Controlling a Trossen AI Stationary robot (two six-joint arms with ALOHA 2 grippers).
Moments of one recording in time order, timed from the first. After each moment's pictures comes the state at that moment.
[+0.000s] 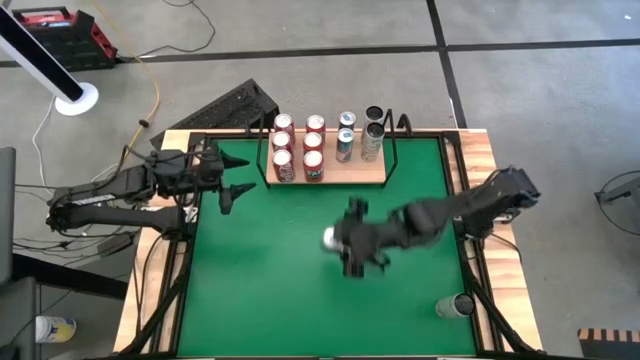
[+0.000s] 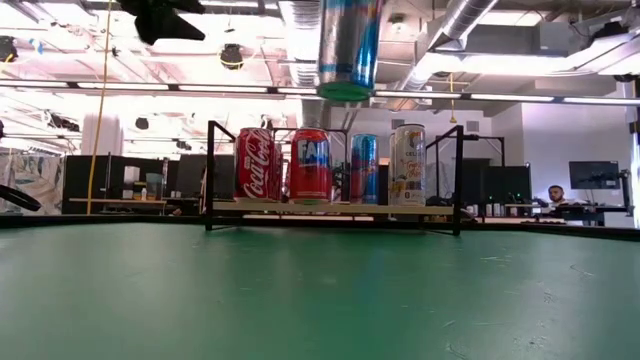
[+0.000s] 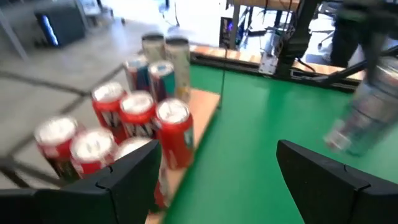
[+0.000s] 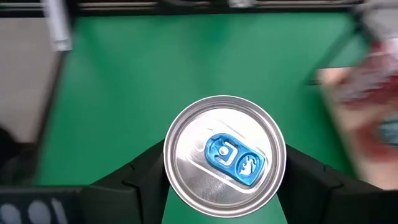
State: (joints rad) left arm 0.16 0.65 0.81 -0.39 -0.20 -0.09; right arm 0.37 1.64 1.57 -0.68 0.38 0.29
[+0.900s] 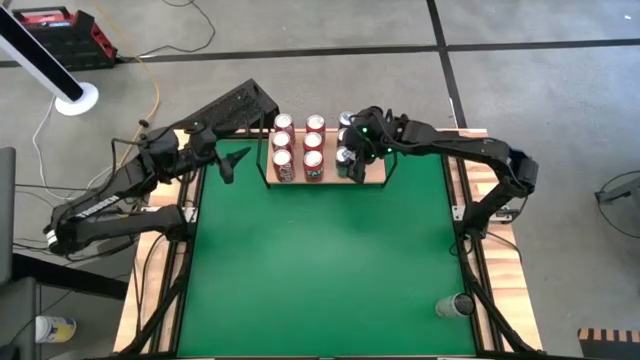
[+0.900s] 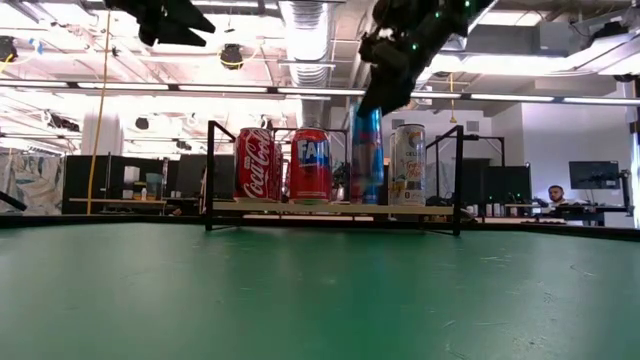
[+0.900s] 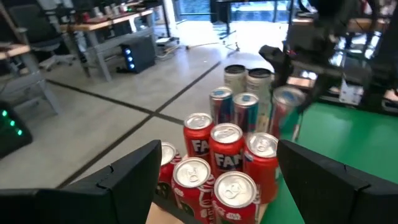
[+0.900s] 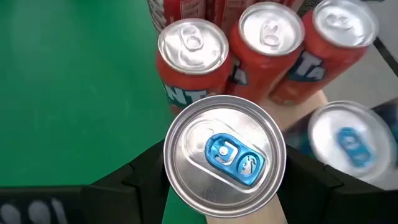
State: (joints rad) left arm 0.52 0.66 0.81 -0.25 -0.12 0.08; right arm -0.42 1.58 1.37 -0.58 -0.08 -0.14
